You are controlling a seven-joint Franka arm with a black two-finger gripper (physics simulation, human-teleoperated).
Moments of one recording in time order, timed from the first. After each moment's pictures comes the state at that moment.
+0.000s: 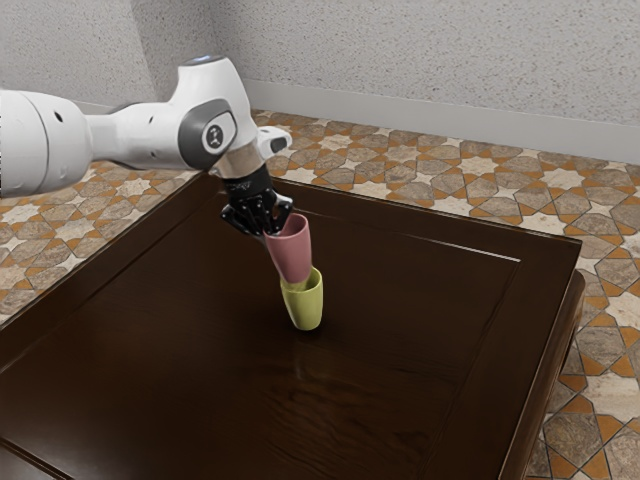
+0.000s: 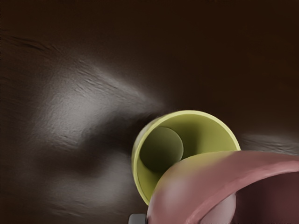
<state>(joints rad) -0.16 0.30 0.13 -1.69 -0.19 2.05 -0.32</state>
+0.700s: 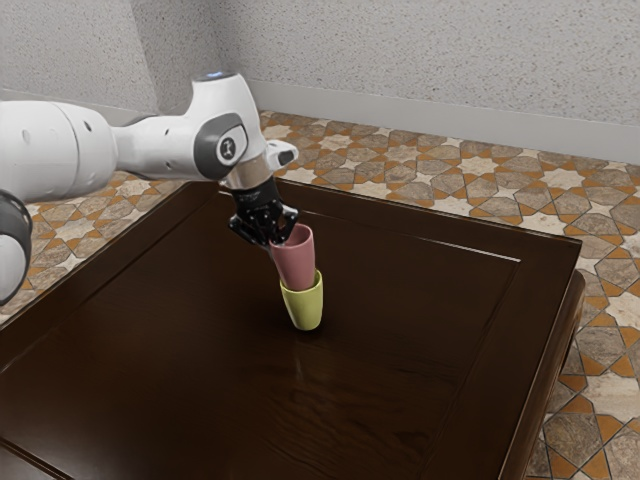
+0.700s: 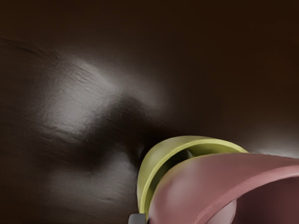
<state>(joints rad) -0.14 0.40 0.13 -1.64 -0.20 2.05 -0.31</state>
